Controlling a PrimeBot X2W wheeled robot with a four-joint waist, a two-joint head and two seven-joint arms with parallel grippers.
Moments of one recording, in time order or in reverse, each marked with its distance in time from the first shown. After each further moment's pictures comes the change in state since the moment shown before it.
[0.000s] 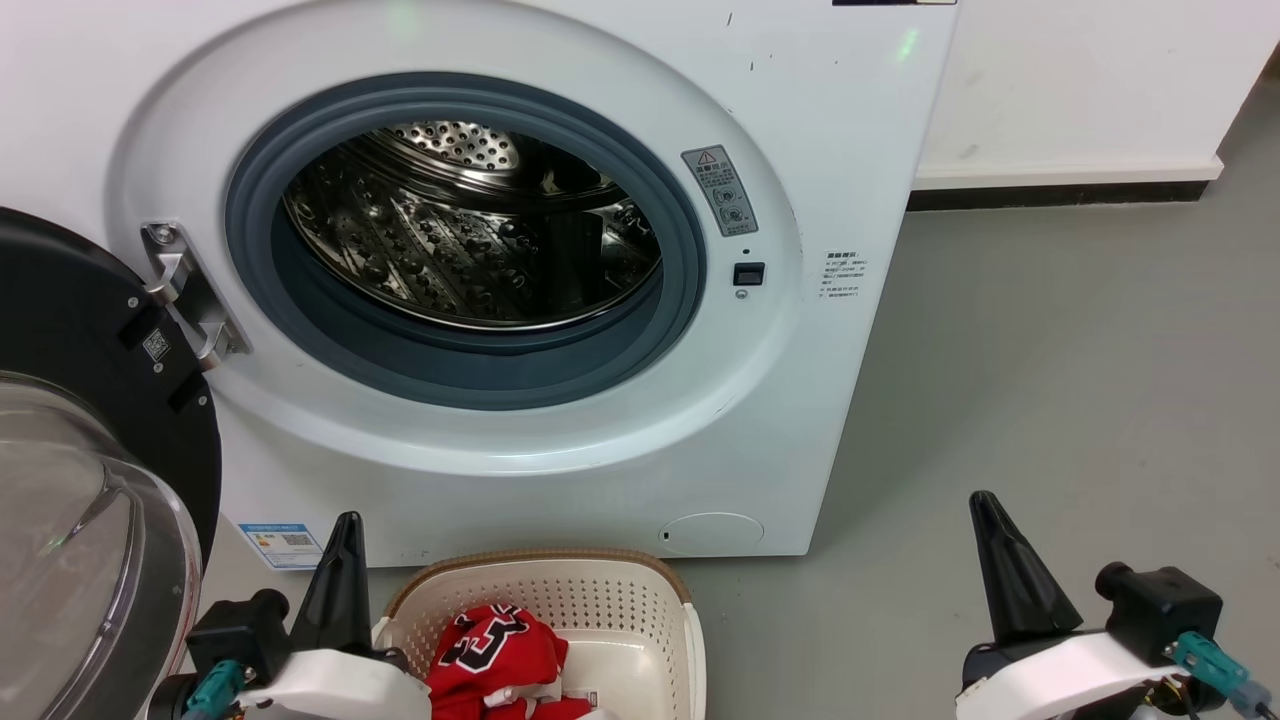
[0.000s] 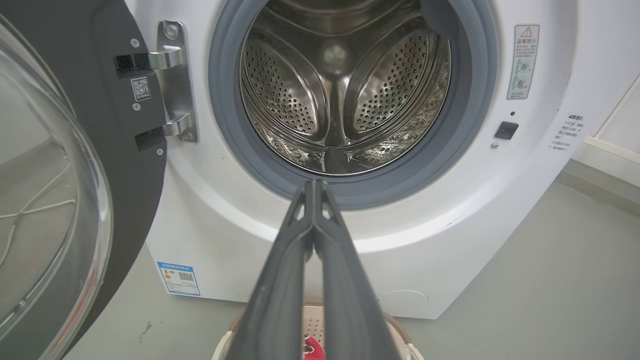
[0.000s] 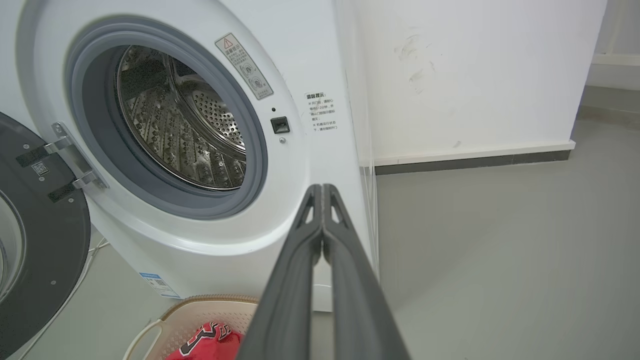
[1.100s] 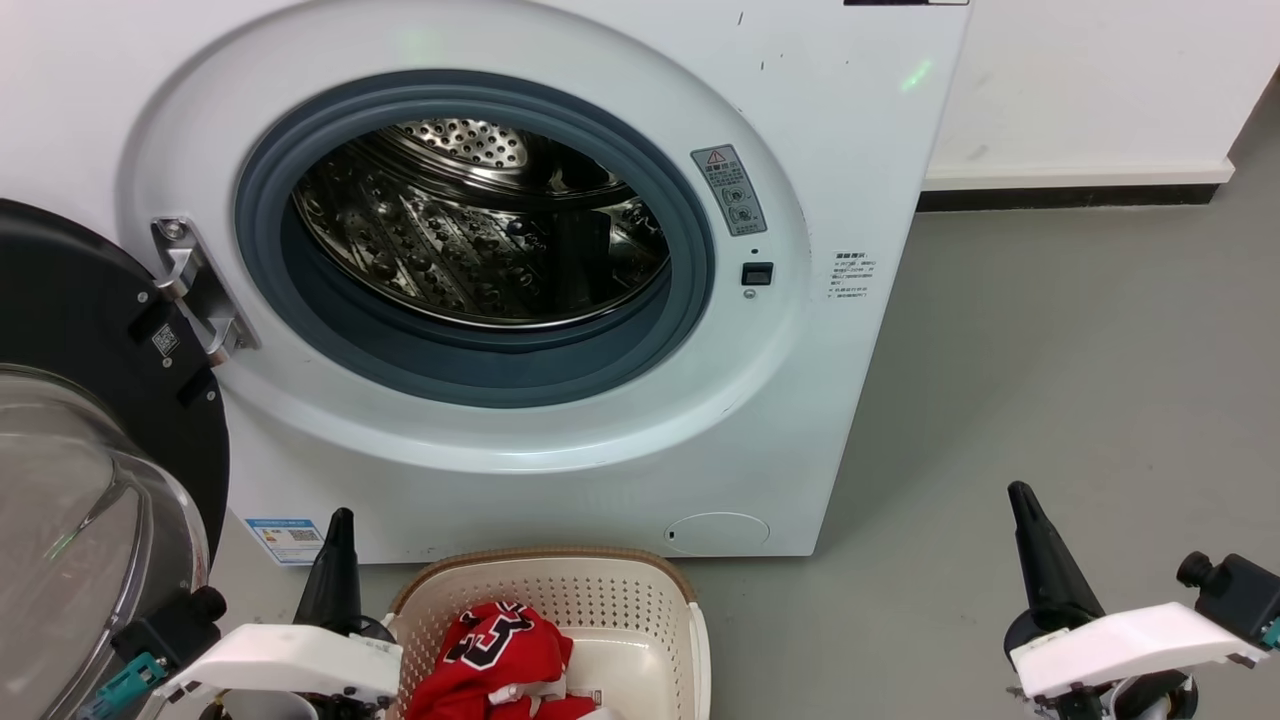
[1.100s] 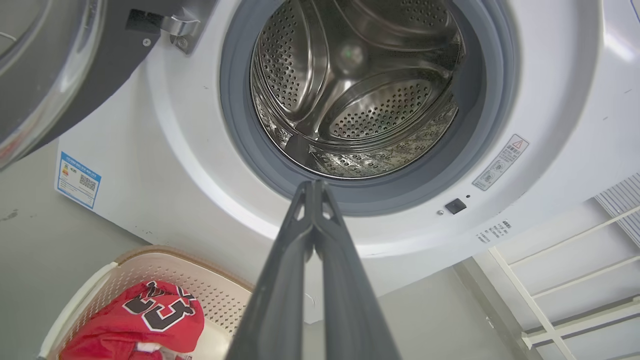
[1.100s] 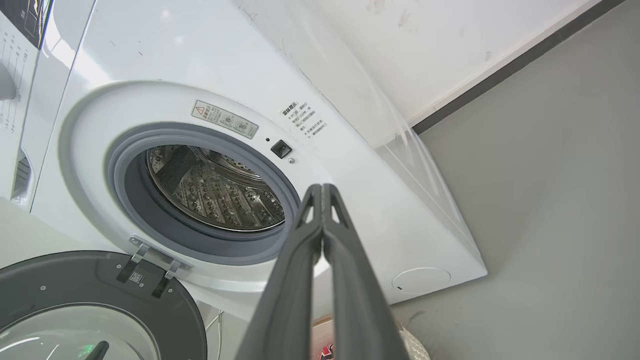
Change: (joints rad) left arm -0.041 -0.009 0.026 0.032 -0.563 -0.022 0.123; right arm -0.048 -0.026 -0.034 0.072 0.587 0.000 0.077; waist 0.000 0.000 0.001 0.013
